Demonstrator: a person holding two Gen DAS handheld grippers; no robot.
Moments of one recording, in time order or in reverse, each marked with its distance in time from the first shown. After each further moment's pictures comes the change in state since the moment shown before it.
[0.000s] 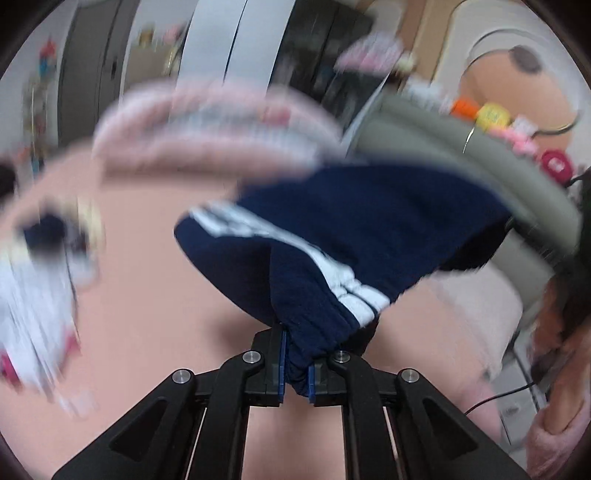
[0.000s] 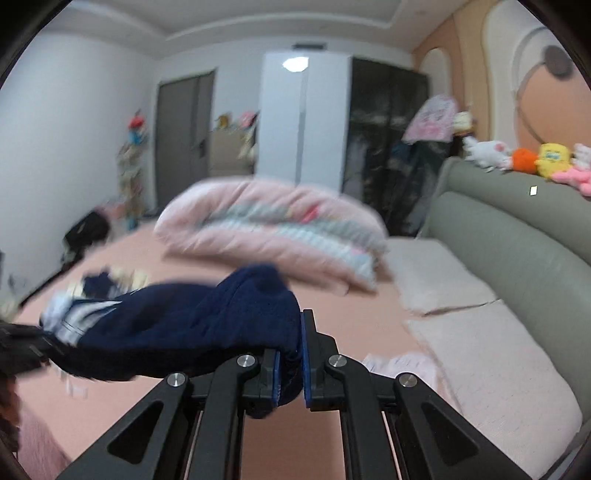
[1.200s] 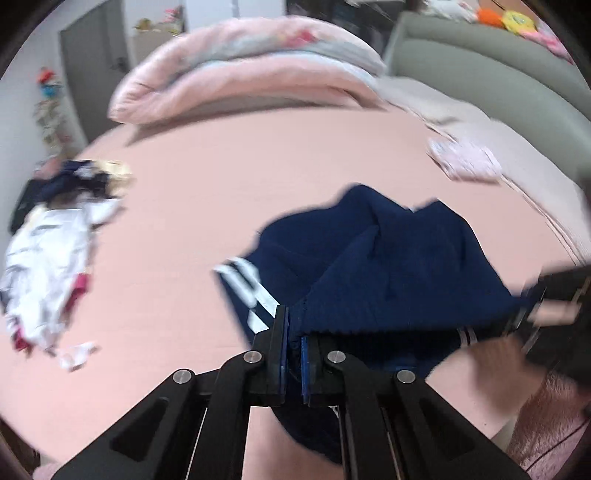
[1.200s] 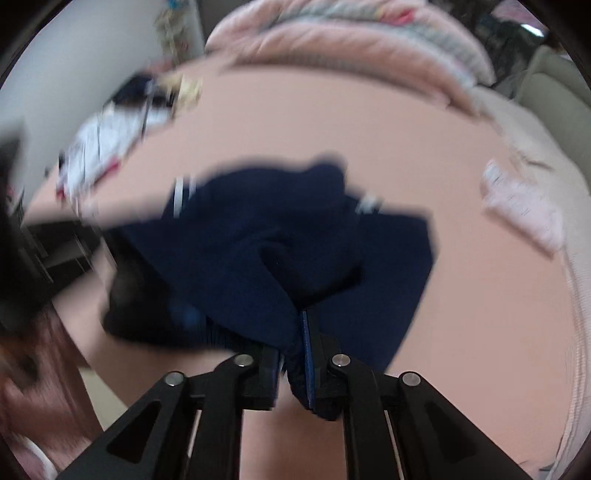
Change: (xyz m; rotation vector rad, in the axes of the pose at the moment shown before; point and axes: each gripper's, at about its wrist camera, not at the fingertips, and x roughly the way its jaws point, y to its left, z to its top) left arm 0.075 0.021 -0.077 0.171 0.043 0.362; right arm 0.128 0.082 -0.202 -0.089 0.593 0.262
